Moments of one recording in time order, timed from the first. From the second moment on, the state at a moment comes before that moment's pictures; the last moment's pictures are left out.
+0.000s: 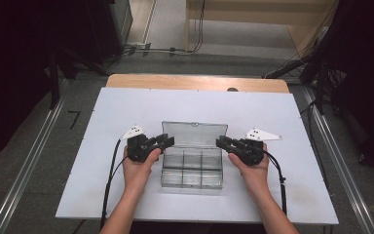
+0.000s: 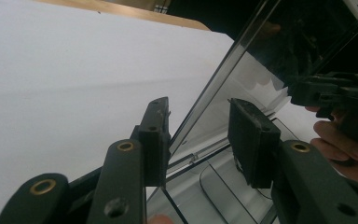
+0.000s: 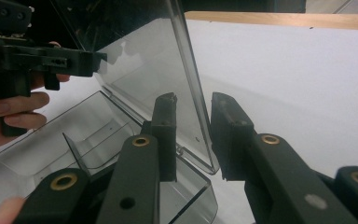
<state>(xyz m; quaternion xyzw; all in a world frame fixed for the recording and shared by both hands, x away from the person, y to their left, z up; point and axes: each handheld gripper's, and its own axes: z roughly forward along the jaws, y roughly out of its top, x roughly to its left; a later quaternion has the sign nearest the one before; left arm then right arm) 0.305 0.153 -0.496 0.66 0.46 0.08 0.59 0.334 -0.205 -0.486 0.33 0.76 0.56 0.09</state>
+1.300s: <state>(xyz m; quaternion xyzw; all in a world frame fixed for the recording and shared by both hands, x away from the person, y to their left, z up) 0.301 0.161 -0.499 0.64 0.50 0.08 0.57 0.337 -0.193 -0.495 0.37 0.75 0.55 0.06</state>
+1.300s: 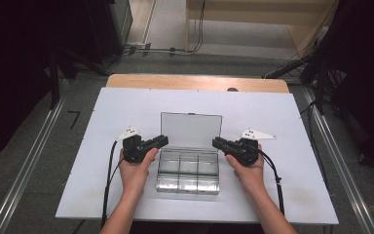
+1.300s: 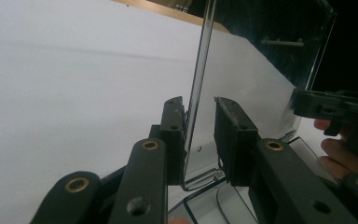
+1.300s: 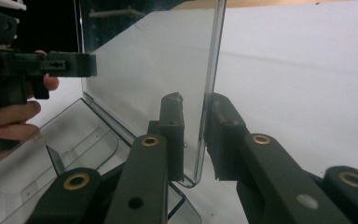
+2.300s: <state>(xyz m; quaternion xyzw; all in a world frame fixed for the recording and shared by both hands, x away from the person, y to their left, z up) 0.304 0.157 -0.504 0.64 0.53 0.09 0.55 0.340 -0.186 -0.504 0.40 0.74 0.54 0.06</state>
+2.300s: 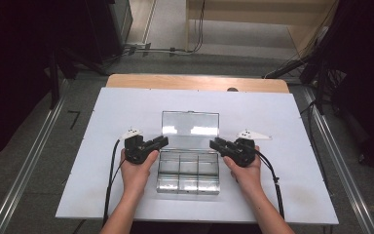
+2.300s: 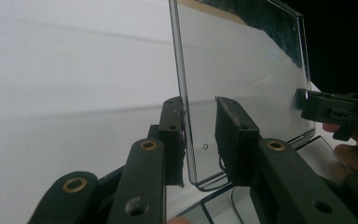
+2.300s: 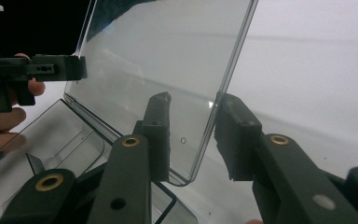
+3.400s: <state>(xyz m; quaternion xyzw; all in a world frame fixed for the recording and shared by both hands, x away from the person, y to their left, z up) 0.307 0.150 -0.508 0.65 0.54 0.09 0.52 0.344 -0.183 -0.511 0.41 0.75 0.52 0.03</state>
